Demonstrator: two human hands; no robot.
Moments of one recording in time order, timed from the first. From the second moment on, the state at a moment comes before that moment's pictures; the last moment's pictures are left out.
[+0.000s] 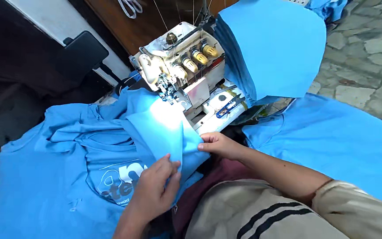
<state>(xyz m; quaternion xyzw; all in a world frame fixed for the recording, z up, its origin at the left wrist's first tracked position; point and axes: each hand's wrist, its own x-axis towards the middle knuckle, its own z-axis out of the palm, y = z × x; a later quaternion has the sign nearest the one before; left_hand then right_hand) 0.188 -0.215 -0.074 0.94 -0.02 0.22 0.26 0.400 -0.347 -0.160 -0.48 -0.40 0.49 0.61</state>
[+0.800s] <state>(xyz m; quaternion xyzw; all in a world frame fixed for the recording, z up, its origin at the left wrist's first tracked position) 0.209 -0.252 -0.115 0.92 0.03 0.18 0.35 0.400 -0.349 -0.179 -0.48 -0.42 0.48 0.61</state>
